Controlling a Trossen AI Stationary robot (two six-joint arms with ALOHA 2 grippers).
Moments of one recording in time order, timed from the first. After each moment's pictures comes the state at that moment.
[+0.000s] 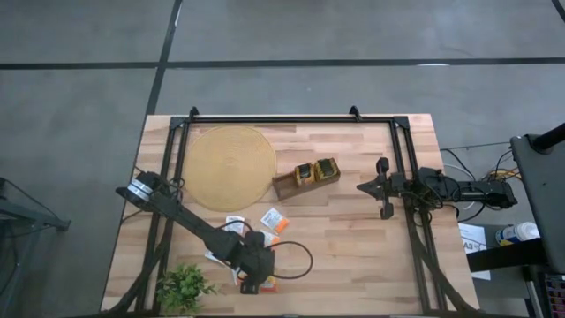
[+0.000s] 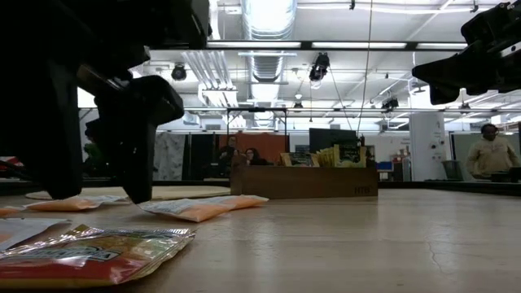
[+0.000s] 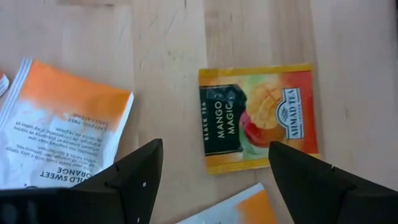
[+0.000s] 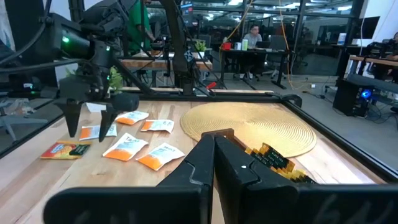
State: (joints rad) left arm -0.55 1.87 1.24 -0.48 -0.06 -0.50; right arm 0.00 0.01 0.01 0.01 0.03 0.00
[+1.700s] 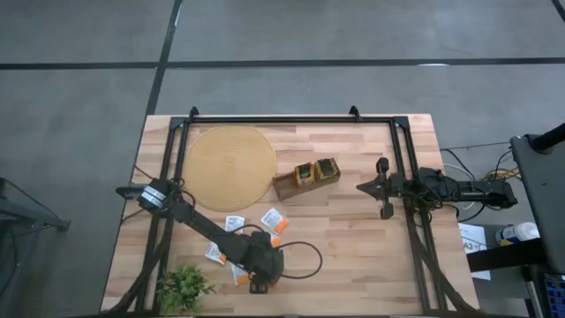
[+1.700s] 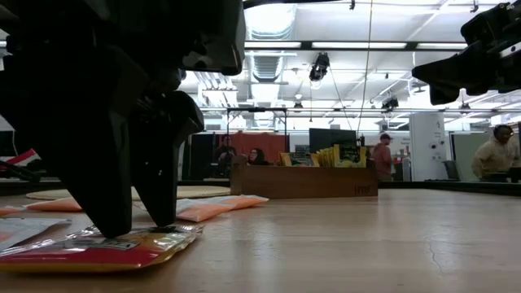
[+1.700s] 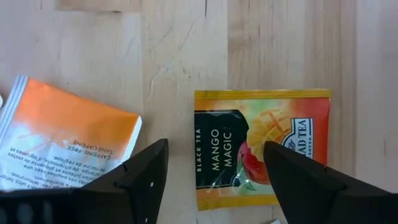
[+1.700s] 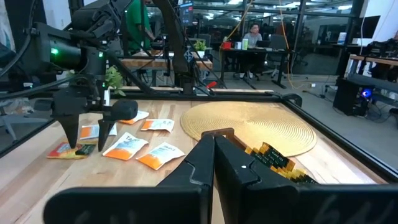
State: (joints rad) left arm -0.52 2.00 1.38 -0.58 -0.06 -0.52; right arm 0.00 0.02 0.01 0.01 0.03 0.00
